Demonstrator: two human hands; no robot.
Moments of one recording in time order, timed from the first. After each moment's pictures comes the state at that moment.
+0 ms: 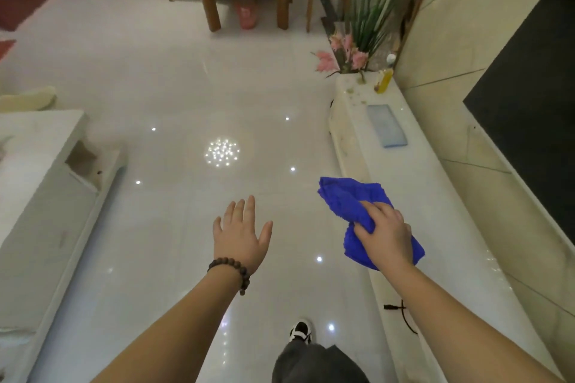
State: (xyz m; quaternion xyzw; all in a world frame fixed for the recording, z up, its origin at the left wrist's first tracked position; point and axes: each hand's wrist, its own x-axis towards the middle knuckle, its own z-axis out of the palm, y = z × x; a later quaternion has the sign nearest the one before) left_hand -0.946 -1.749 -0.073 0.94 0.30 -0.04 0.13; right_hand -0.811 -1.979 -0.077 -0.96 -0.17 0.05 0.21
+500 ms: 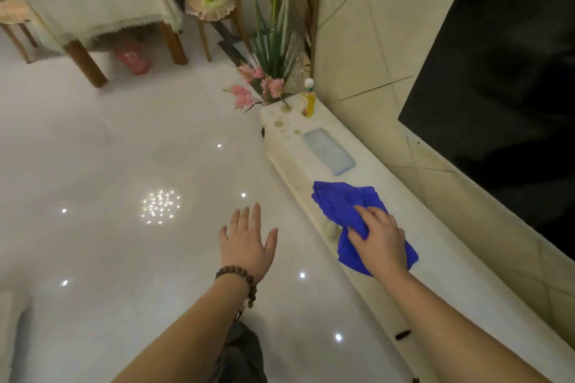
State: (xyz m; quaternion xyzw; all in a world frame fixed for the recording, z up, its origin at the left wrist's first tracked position) left_hand -0.664 -1.681 -0.069 0.98 0.10 -0.07 0.13; right_hand -0.635 -1.925 -0.068 -0.97 0.02 0.00 0.23
